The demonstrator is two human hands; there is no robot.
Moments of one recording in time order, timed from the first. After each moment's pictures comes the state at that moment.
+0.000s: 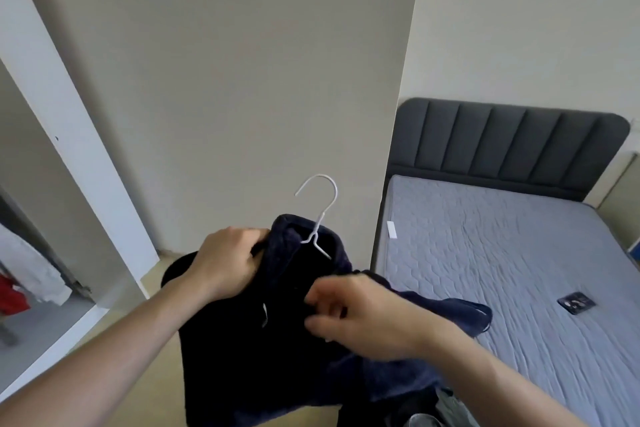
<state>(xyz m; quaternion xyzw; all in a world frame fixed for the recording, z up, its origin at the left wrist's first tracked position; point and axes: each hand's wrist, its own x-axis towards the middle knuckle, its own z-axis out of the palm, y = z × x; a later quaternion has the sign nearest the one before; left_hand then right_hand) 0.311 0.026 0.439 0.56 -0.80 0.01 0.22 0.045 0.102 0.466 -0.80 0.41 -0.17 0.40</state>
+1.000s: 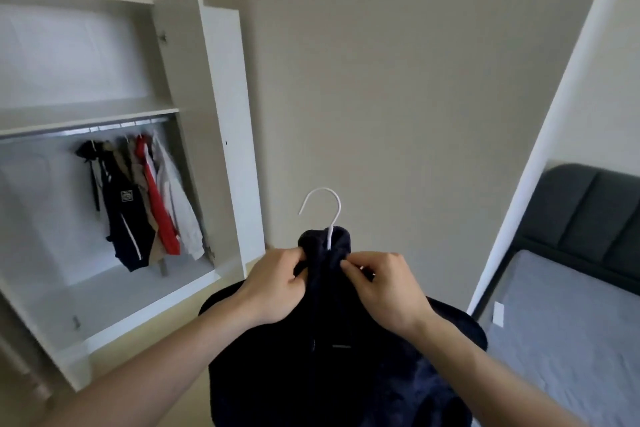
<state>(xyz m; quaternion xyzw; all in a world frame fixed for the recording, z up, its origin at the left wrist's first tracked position) 0.258 0.101 0.485 0.72 -0.60 -0.12 0.33 0.054 0.013 0.492 -0.87 0.28 -0.33 0.25</state>
